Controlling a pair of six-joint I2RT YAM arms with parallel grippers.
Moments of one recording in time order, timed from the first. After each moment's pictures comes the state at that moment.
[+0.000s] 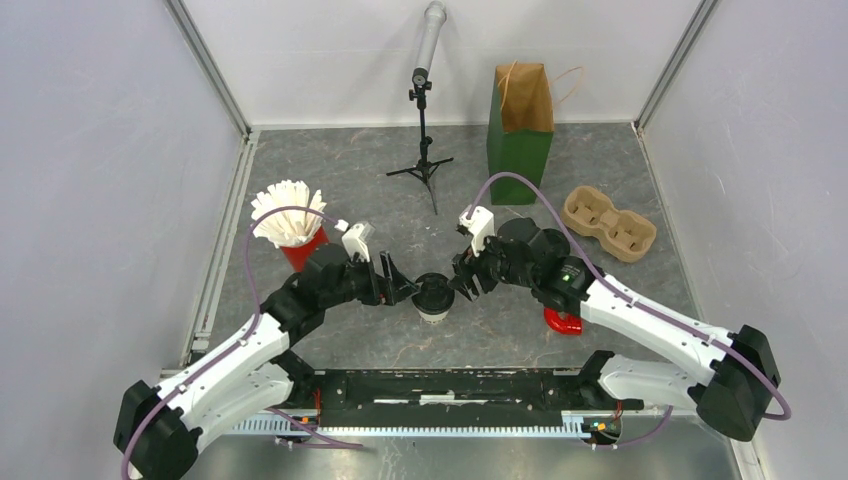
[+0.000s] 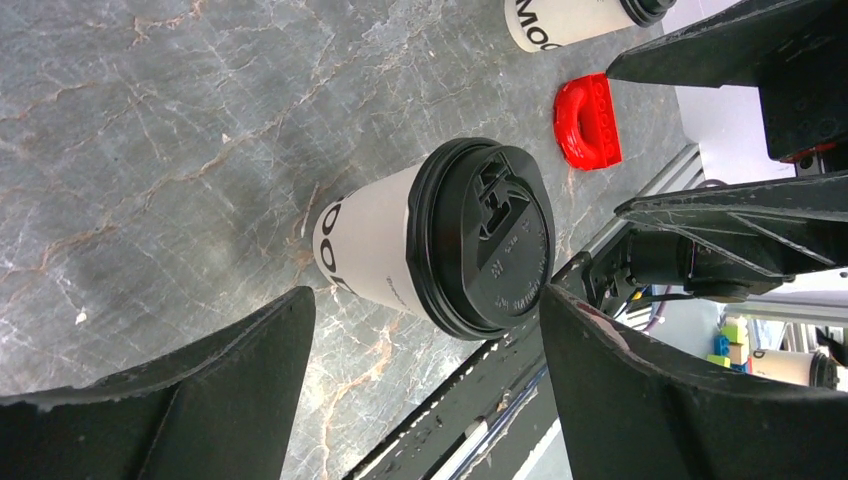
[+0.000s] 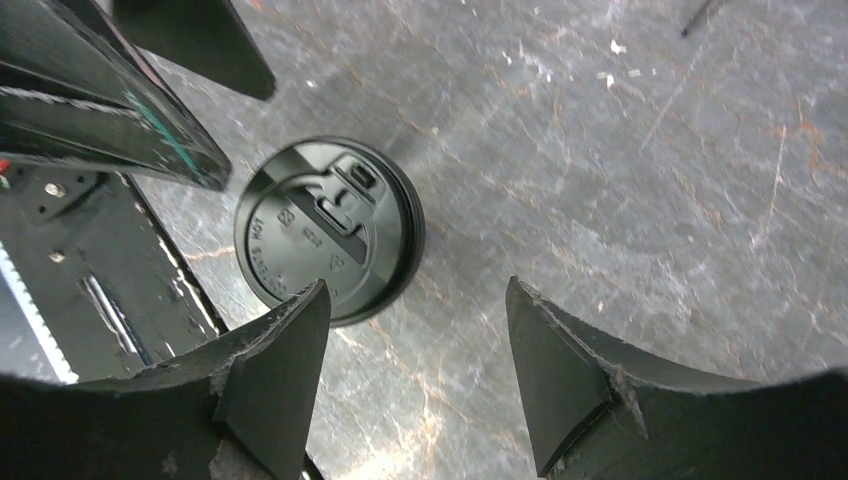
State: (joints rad) left arm -0.63 0.80 0.48 -0.17 0.27 -0.67; right arm 0.85 1.11 0.82 -0.28 -0.13 0.06
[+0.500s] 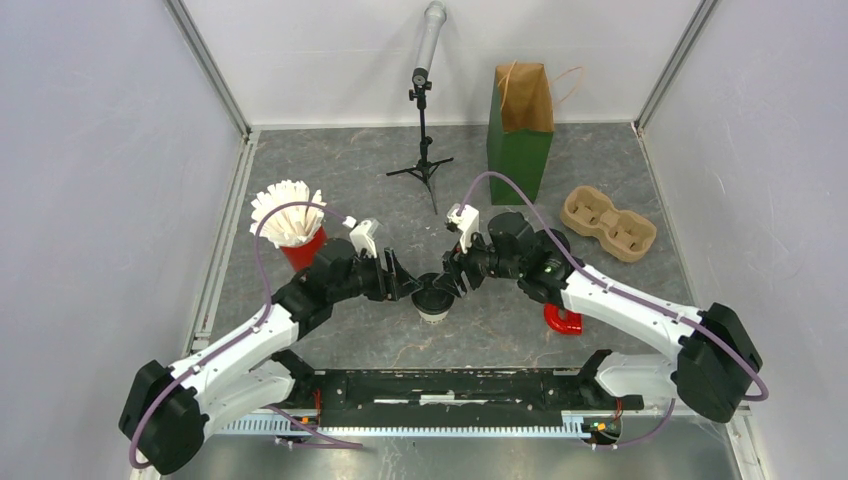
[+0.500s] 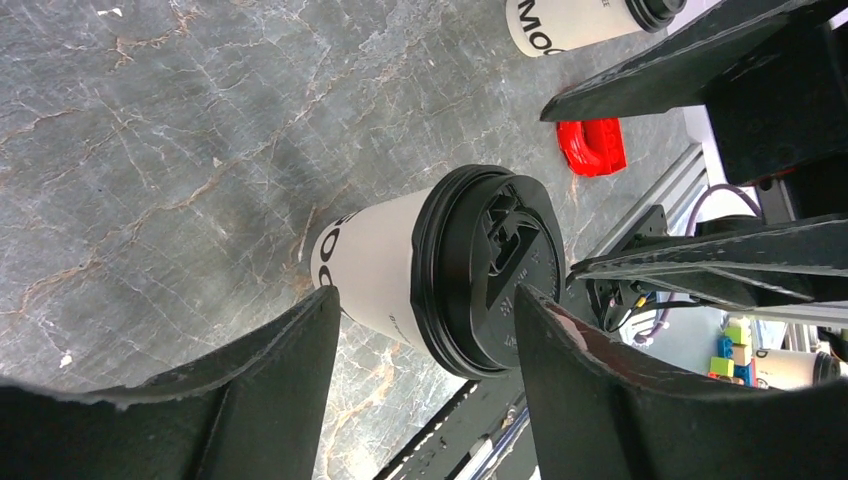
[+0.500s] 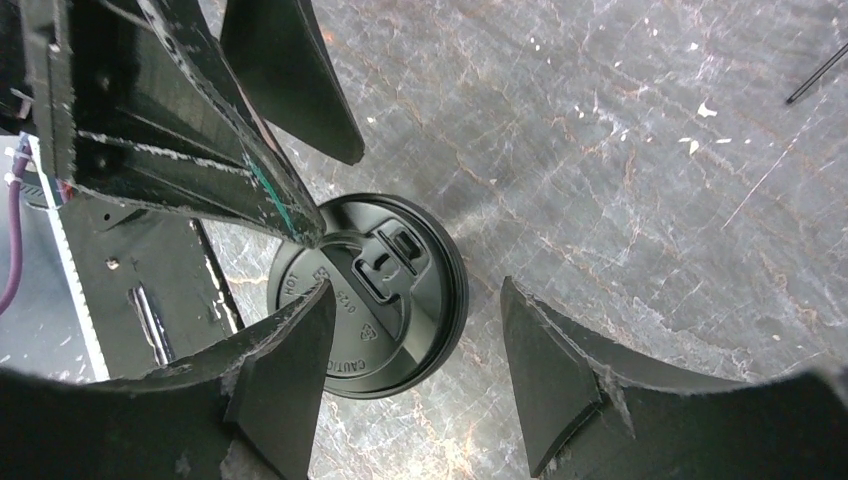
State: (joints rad) left arm -0.63 0.92 0.48 -0.06 0.29 -0.66; right arm 0.80 1.23 0.80 -0.07 -0.33 0.06
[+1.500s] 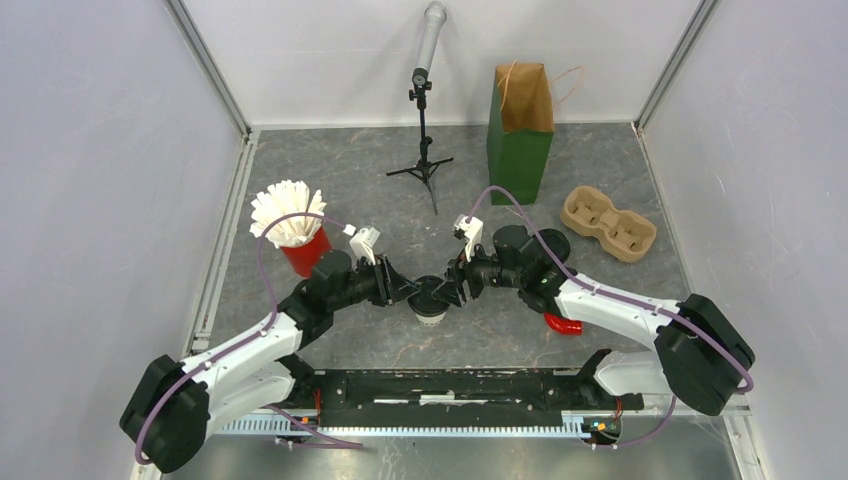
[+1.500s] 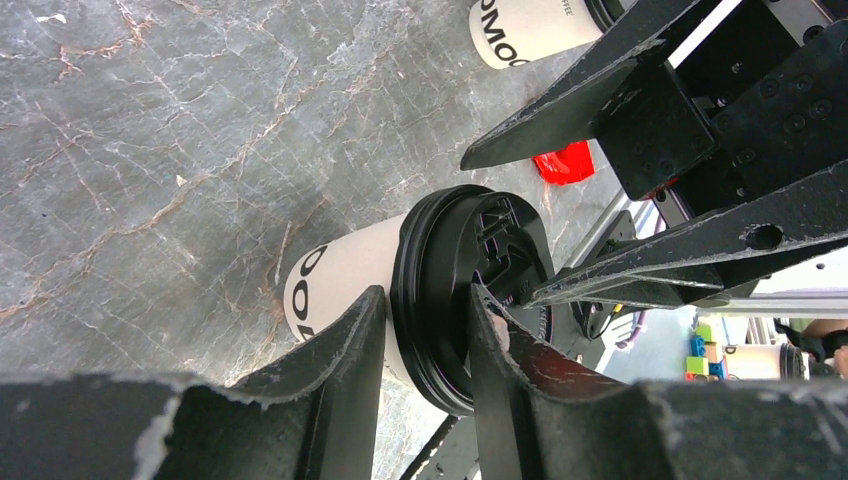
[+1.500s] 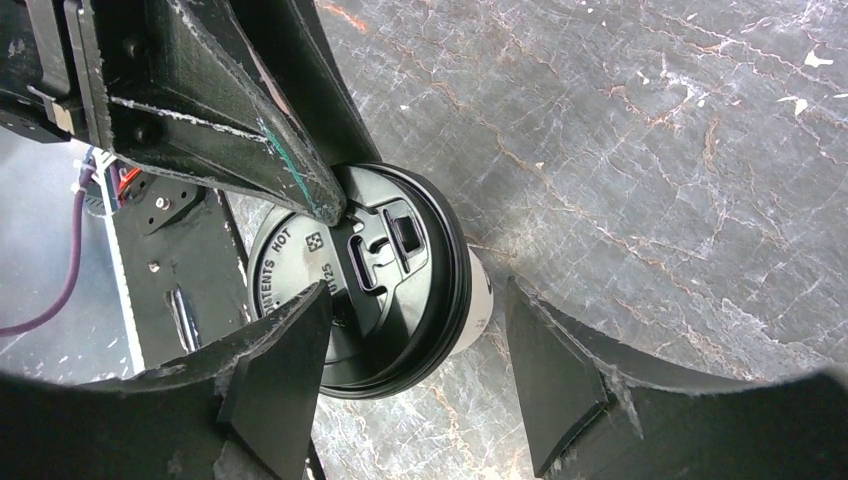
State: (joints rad) left arm -0.63 0.94 0.34 0.21 0.34 -0.71; right arm 0.77 1.28 0.61 0.21 -0.45 0.18
